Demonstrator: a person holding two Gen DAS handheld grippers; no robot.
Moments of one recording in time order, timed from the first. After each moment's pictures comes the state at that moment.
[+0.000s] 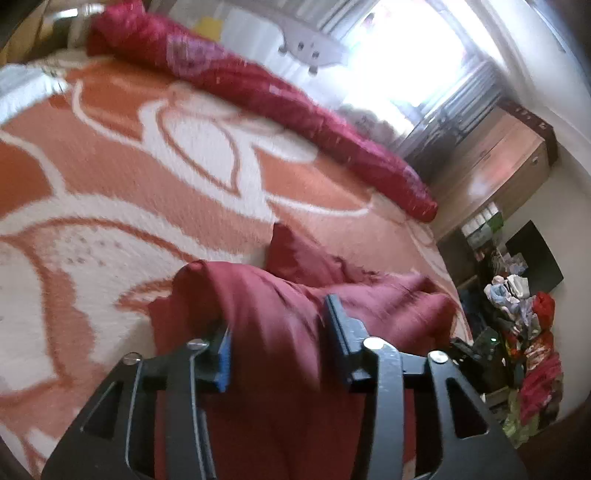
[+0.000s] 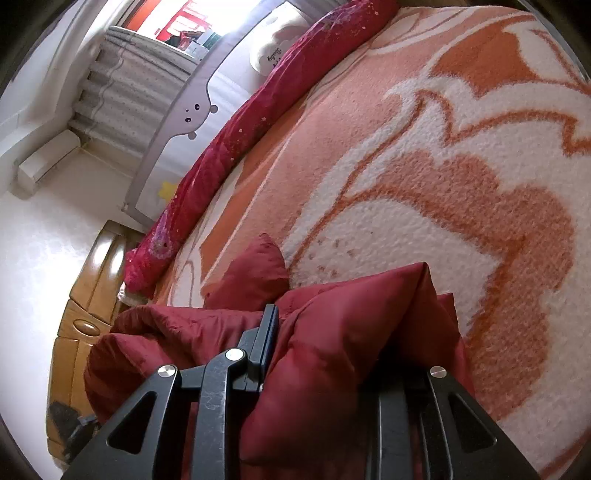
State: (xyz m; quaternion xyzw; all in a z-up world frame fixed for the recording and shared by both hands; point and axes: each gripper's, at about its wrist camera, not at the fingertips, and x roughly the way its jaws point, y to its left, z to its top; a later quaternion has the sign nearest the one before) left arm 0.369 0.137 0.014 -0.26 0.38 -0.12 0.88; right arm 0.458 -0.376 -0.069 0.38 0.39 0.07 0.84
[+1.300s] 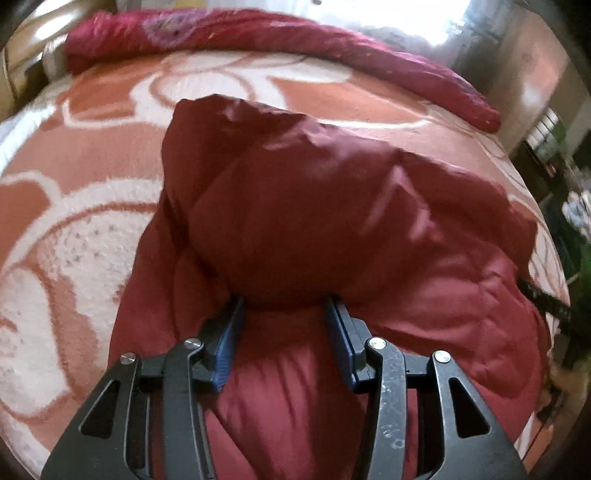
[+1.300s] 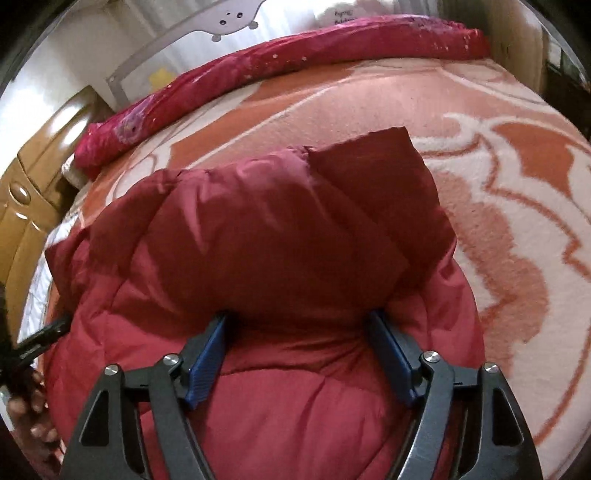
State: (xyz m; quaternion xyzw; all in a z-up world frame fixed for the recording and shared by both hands) left arm 0.435 0.064 -0.066 -0.09 0.51 -0.04 0.85; right arm 0.472 -0.303 -0.054 0.11 0.50 0.06 0.86
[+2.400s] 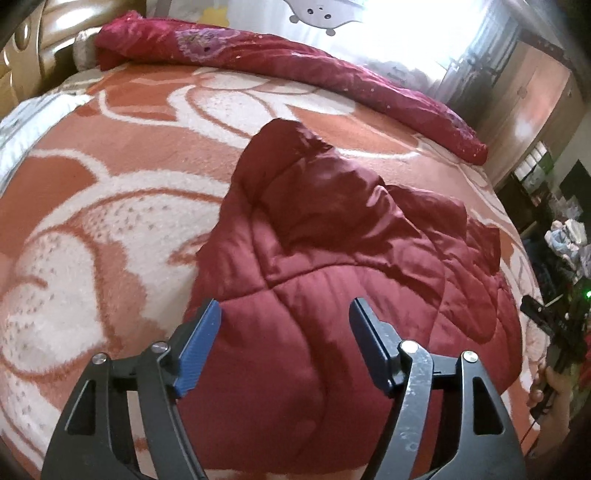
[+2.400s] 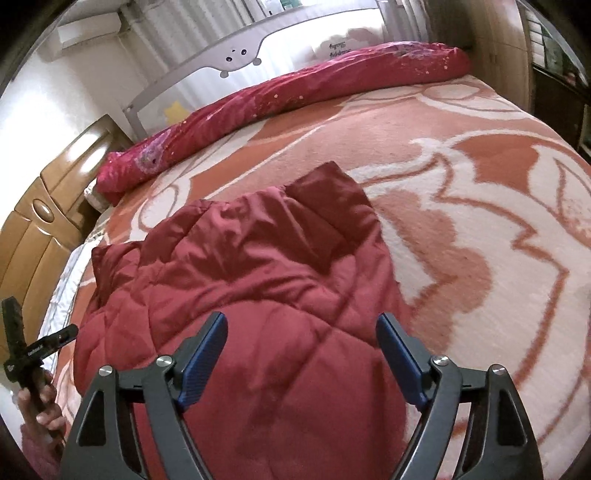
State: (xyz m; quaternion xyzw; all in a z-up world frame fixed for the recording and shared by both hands) left arm 0.364 0.113 -0.022 -0.14 0.47 -0.05 0.87; right arm 0.398 -0.351 -0.006 0.14 0.44 0.08 0.88
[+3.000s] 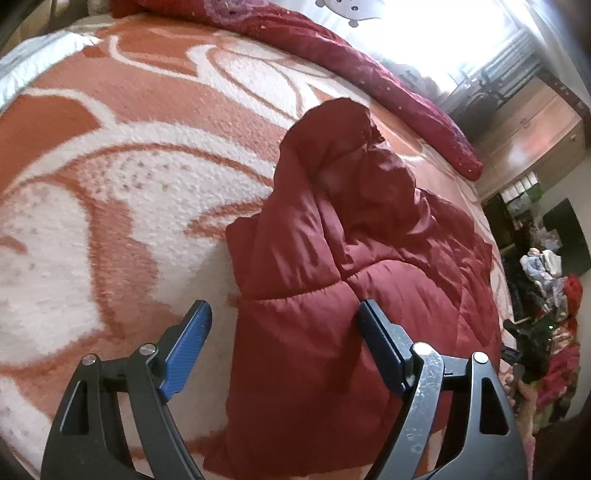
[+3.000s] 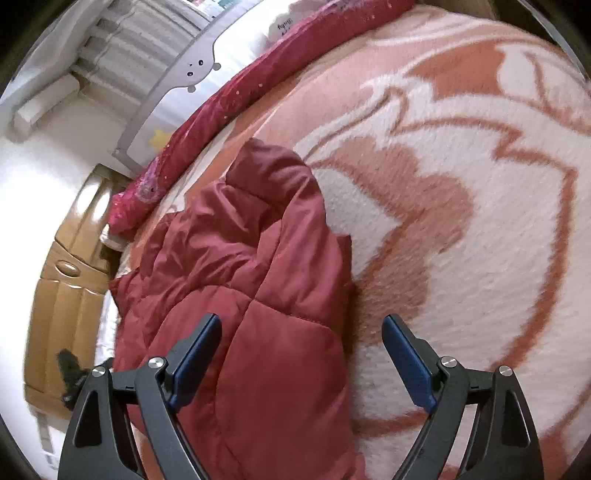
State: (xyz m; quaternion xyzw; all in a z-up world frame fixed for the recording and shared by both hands) left arm 0.374 0.165 -0.063 -0.22 0.50 -0.08 0.83; right arm 0.394 -0.414 -0.053 0.30 0.47 0.10 0.83
